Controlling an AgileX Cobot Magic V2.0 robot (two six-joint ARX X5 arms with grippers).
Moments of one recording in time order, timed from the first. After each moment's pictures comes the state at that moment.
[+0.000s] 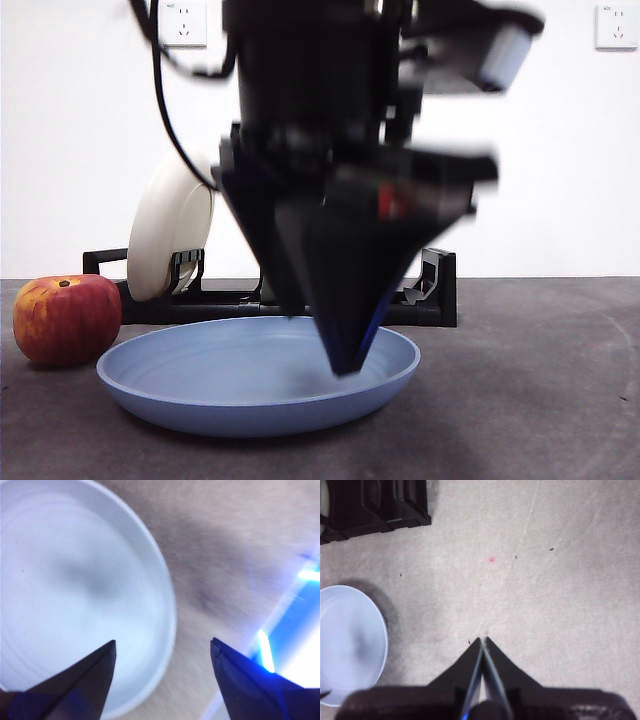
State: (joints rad) left arm -1.20 1.75 1.32 -0.99 -0.29 -0.09; right arm 0.01 1.08 1.23 -1.18 -0.17 0.18
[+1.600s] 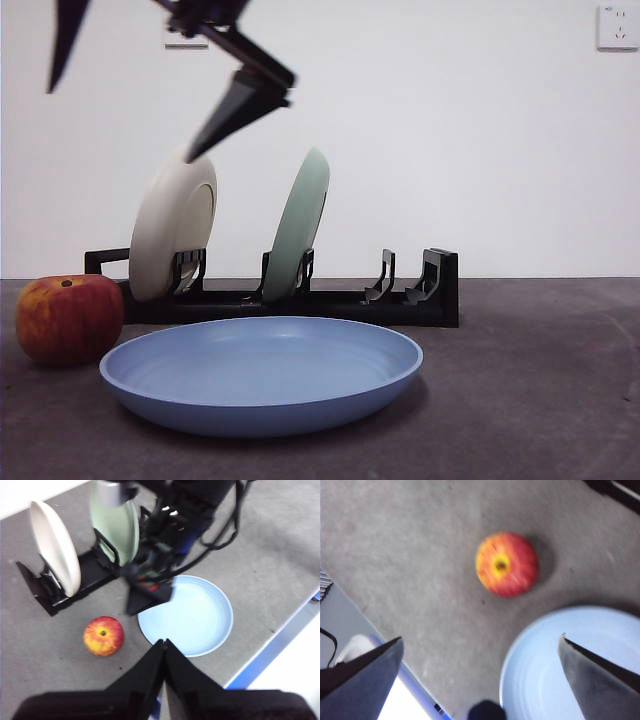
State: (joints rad) left arm -1.21 0.69 1.34 -1.32 -0.50 -0.32; right arm 0.94 2.00 1.96 -0.94 -0.18 0.31
